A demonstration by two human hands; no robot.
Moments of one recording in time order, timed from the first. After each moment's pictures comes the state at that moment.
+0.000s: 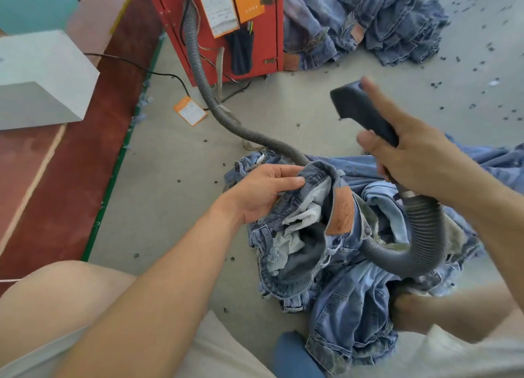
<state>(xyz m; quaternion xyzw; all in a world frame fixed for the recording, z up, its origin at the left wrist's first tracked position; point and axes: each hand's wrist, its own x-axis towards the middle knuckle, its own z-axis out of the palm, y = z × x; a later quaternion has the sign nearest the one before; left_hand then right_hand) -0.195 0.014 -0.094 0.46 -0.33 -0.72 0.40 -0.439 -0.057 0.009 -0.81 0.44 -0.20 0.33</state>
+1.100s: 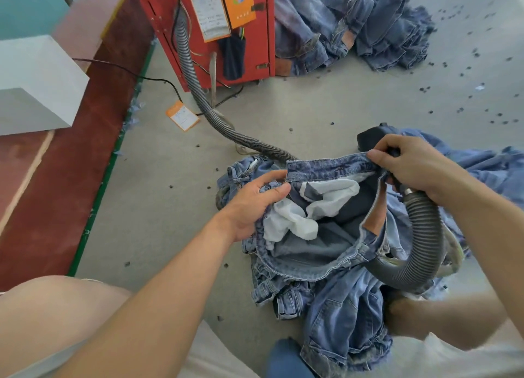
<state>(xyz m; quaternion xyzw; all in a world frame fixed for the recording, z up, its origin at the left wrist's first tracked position) -0.195 0.027 -0.113 0.57 -0.28 -0.67 0.39 -0.470 -0.103 -0.044 -0.69 0.61 -0.13 0.38</state>
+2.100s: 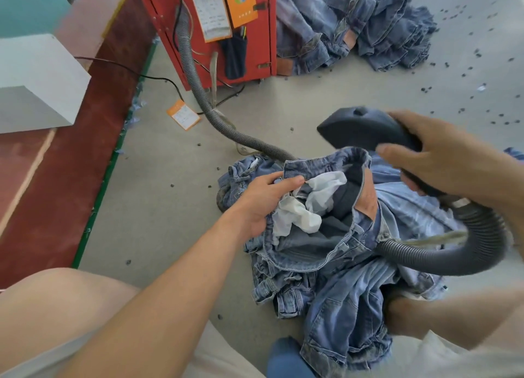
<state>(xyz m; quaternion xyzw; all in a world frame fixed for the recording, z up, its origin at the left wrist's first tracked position) -0.215 0.014 -0.106 0.59 -0.26 -0.65 0.40 -0.473 -0.073 0.025 -0.80 0.46 -0.12 0.37</state>
